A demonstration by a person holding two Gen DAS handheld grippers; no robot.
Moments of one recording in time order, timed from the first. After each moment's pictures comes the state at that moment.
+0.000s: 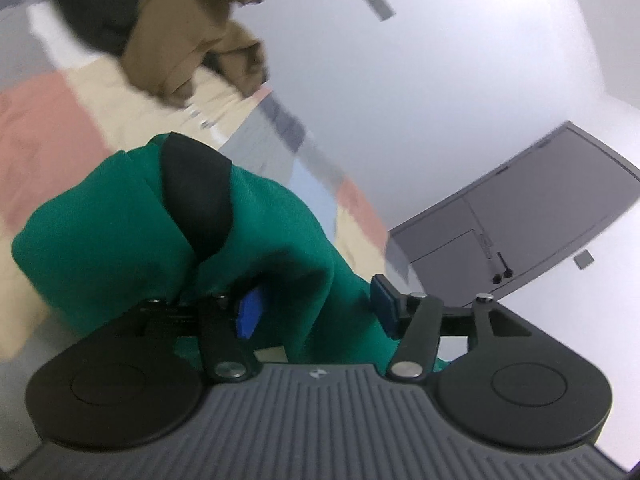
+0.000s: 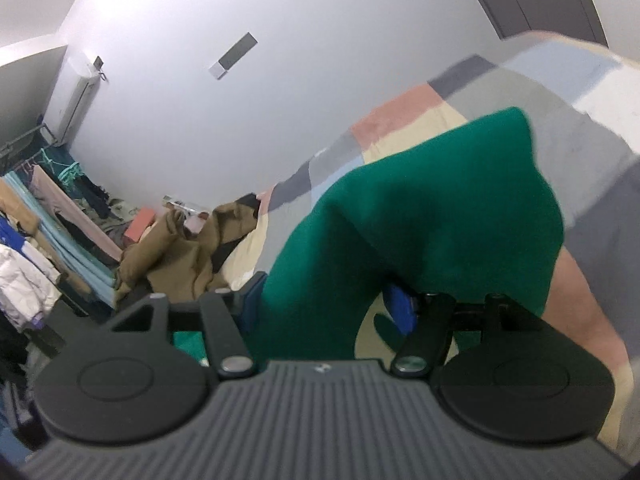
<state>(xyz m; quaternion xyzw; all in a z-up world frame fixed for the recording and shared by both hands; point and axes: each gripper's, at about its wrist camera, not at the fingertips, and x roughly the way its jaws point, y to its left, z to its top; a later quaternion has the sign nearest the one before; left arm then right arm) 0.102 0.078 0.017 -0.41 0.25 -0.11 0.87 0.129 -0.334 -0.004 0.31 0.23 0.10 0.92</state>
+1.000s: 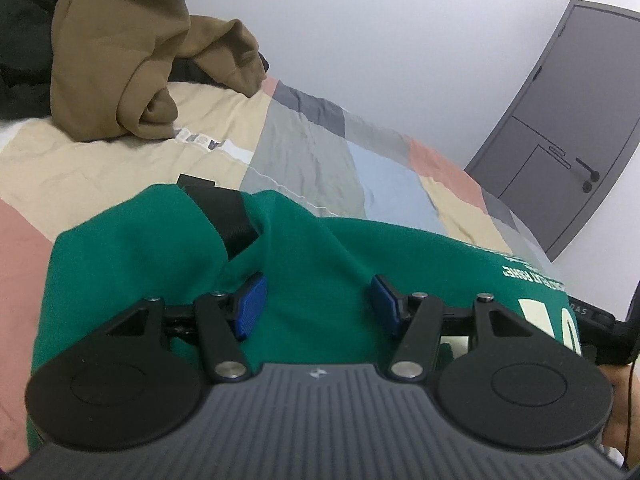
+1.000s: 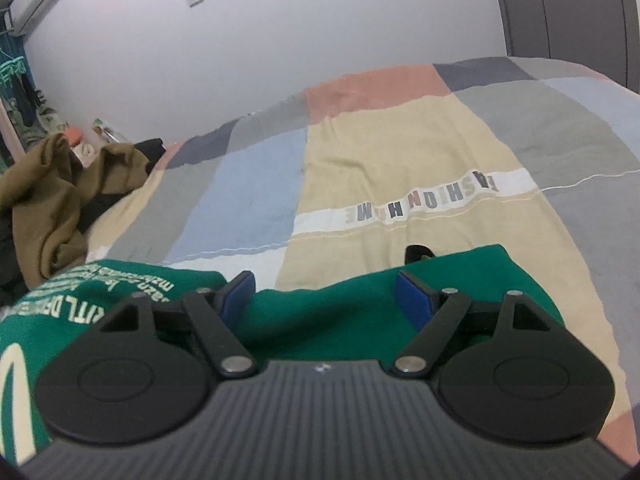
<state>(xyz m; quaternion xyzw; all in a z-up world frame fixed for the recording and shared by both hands) 0.275 0.070 -0.081 -0.21 0.28 -0.09 0.93 0.322 -0.314 -0.100 0.15 0.29 0.05 0.94</state>
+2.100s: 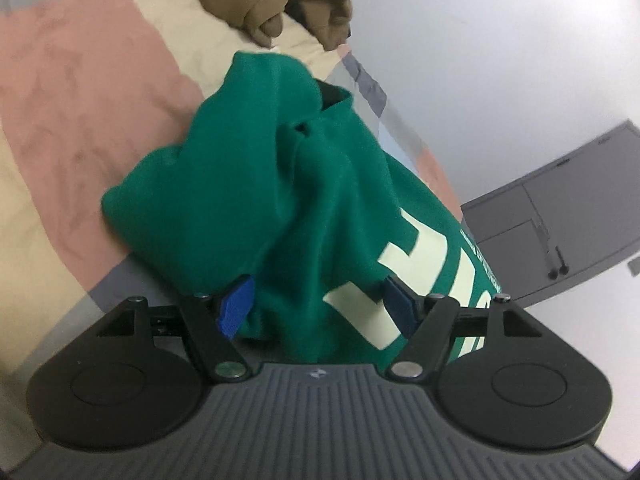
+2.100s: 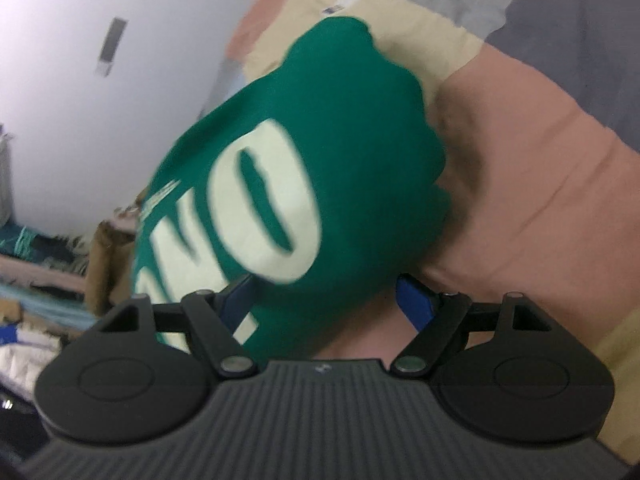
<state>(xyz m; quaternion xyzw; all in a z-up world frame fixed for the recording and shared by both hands) 0.141 0.094 -0.085 -0.43 0.33 -0.05 0.84 0.180 -0.358 -0.129 0.48 0.38 0.03 0.79</state>
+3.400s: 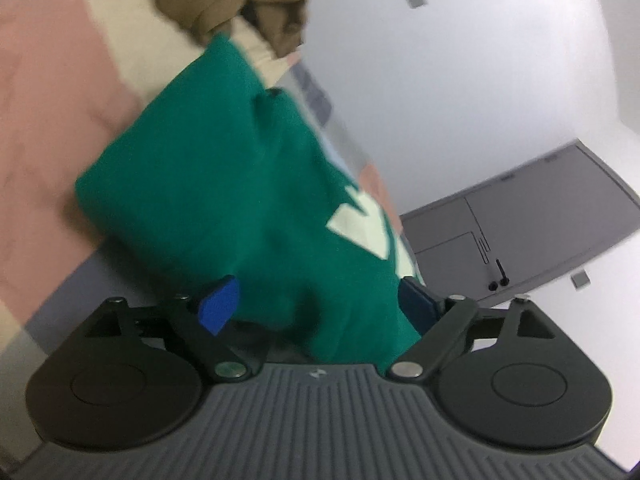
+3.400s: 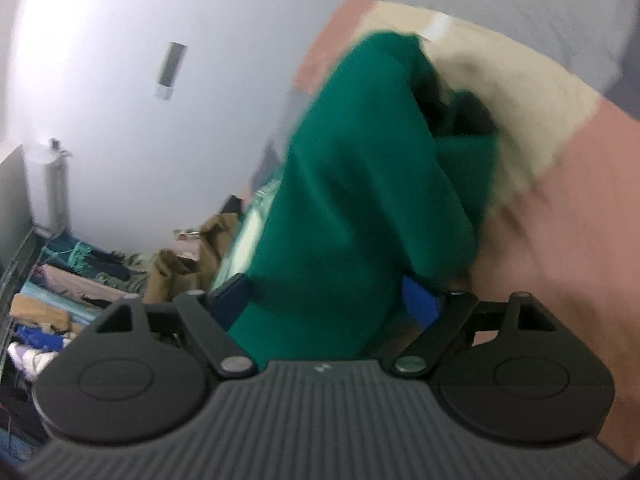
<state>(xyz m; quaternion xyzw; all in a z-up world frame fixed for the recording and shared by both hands) 0.147 0.104 -0.077 -0.49 0.29 -0.12 0.81 0.199 -0.355 -0.106 0.52 0.31 0.09 0.79</state>
